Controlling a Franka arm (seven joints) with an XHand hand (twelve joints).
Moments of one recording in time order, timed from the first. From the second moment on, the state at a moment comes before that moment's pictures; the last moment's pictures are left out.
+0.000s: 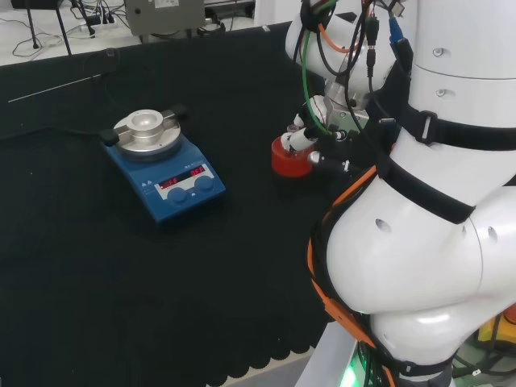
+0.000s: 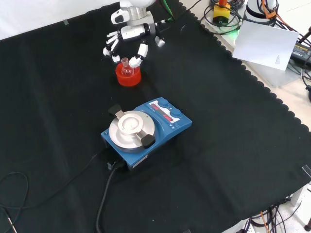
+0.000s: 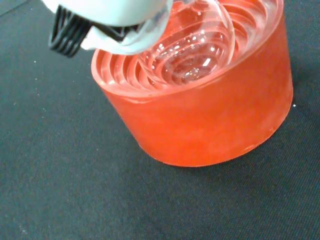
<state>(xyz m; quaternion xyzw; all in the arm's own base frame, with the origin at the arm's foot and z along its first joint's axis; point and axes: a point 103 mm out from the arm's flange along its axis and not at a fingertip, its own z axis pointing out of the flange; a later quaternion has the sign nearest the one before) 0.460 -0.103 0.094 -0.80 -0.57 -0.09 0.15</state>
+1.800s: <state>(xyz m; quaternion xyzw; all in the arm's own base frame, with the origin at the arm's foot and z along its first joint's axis) 0.462 -0.094 0.097 -0.80 -0.58 -0.09 0.14</state>
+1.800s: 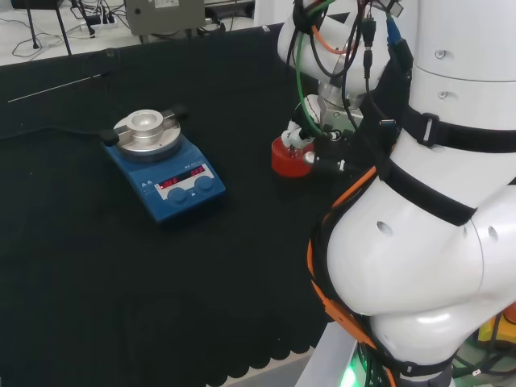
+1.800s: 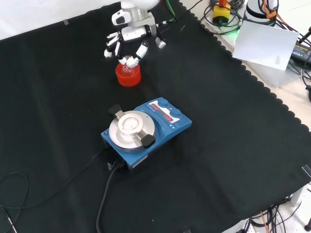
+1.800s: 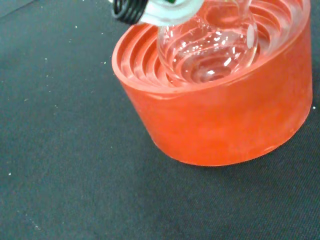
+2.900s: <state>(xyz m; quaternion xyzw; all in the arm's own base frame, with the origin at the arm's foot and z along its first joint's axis) 0.444 -0.111 0.107 -0.79 -0.60 -0.08 0.14</state>
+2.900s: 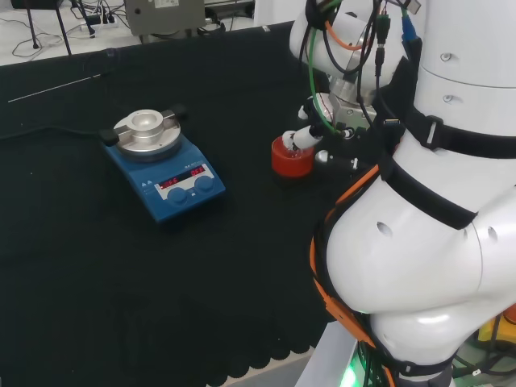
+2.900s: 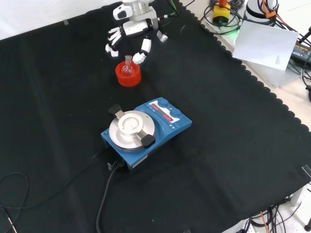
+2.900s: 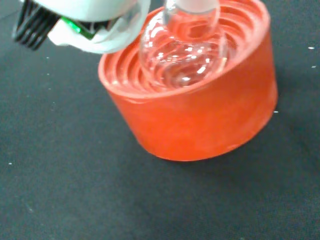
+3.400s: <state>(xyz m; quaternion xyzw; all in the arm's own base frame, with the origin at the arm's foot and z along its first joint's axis) 0.435 -0.121 0.102 -0.79 -0.59 -0.07 0.14</state>
